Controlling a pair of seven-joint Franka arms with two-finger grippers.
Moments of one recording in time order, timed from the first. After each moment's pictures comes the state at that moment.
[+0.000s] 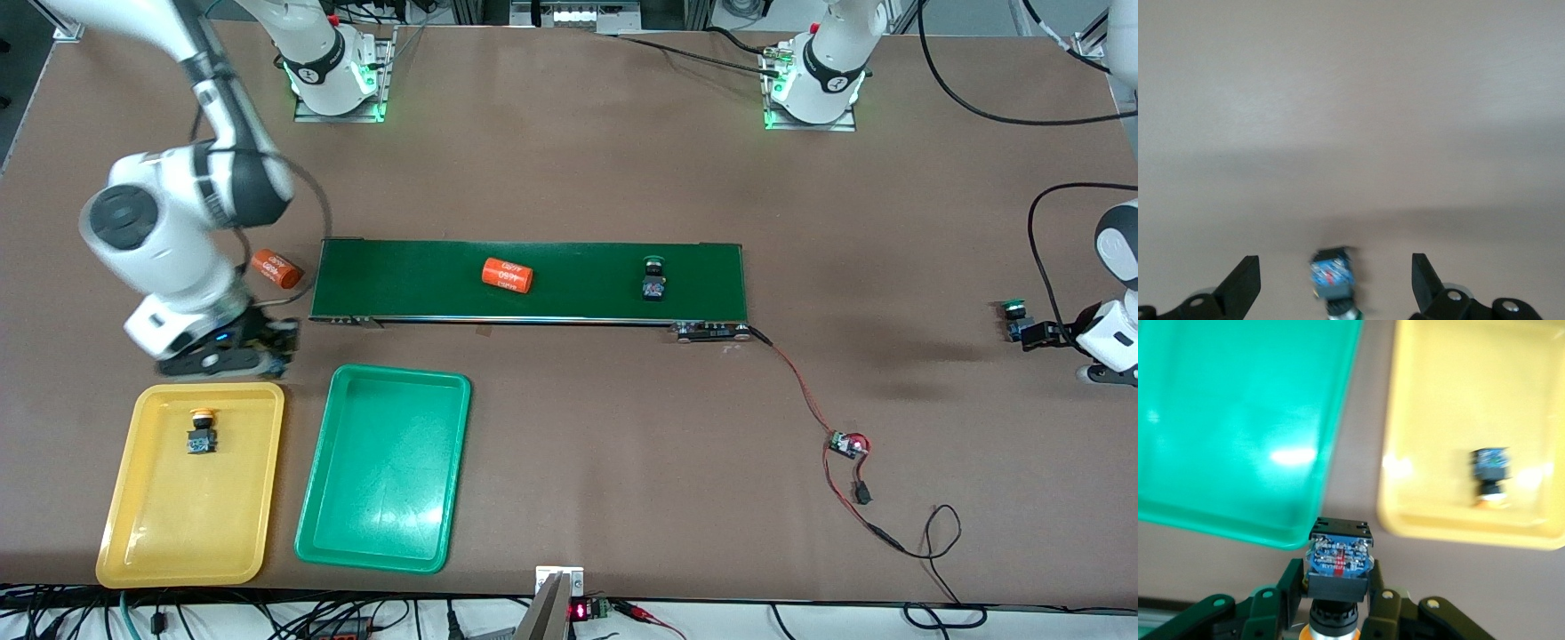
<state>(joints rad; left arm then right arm) 0.38 0.55 0.08 -1.77 0.16 2.36 0.39 -0.09 0.35 0.19 -1.84 -0.21 2.33 0.06</state>
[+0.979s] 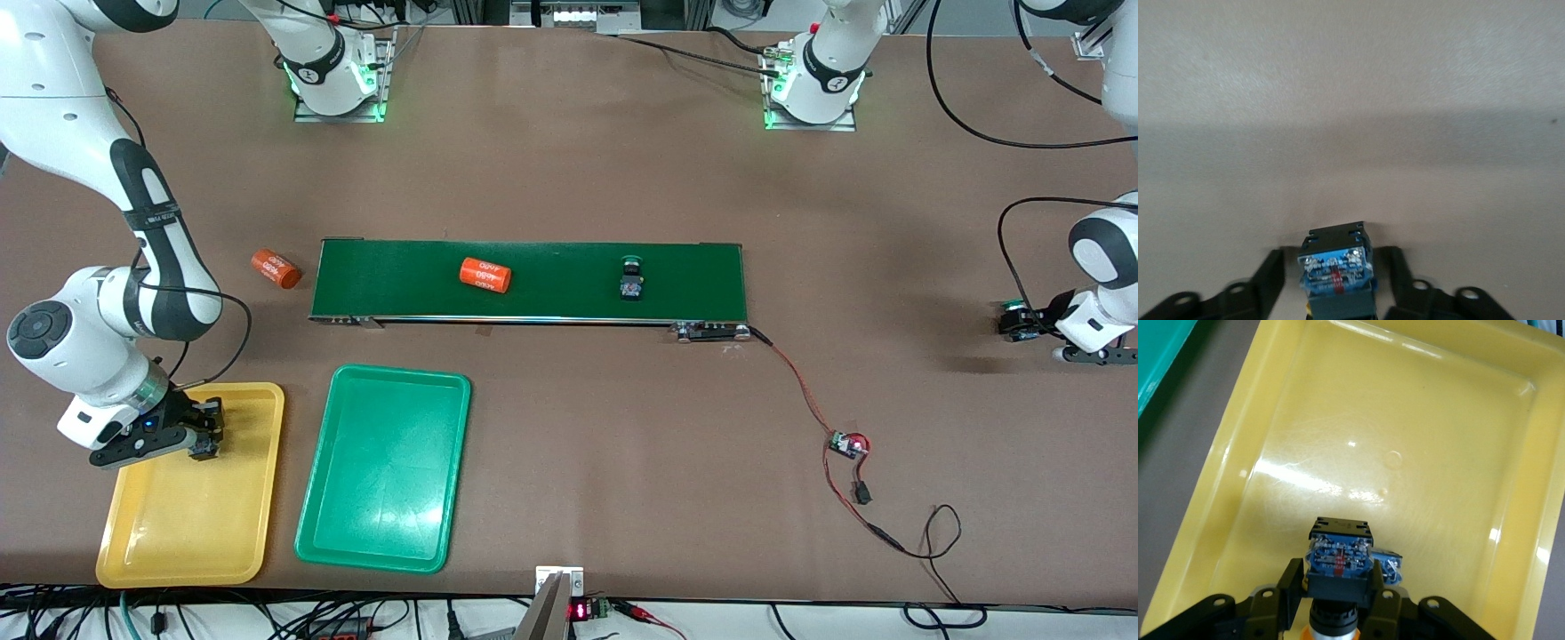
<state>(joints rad) 0.47 0.66 0.09 -1.83 0.03 2.44 0.54 -0.27 0.78 0.19 -1.54 -0.21 2.57 -0.34</state>
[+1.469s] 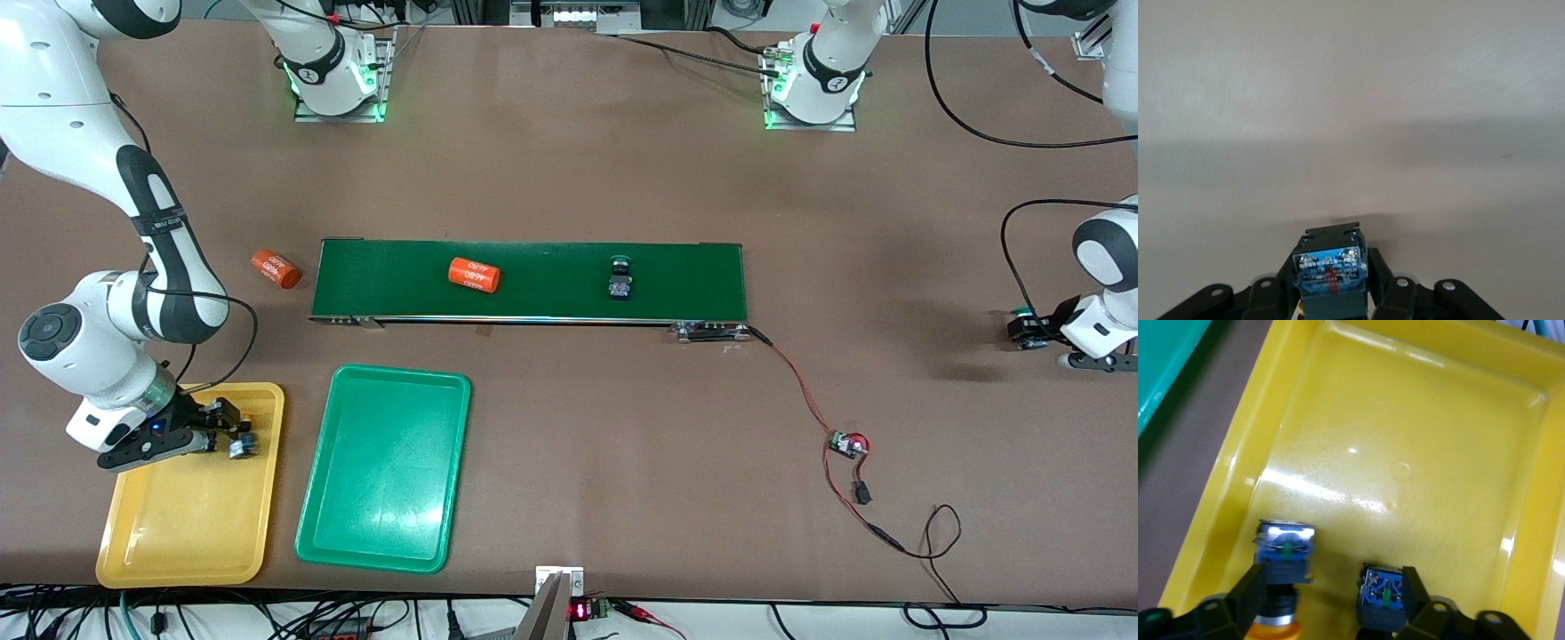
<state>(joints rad) 0.44 0.61 0.08 -1.81 0.03 2.39 0.54 -0.27 0.78 0.20 -1.53 -0.21 2.60 -0.34</state>
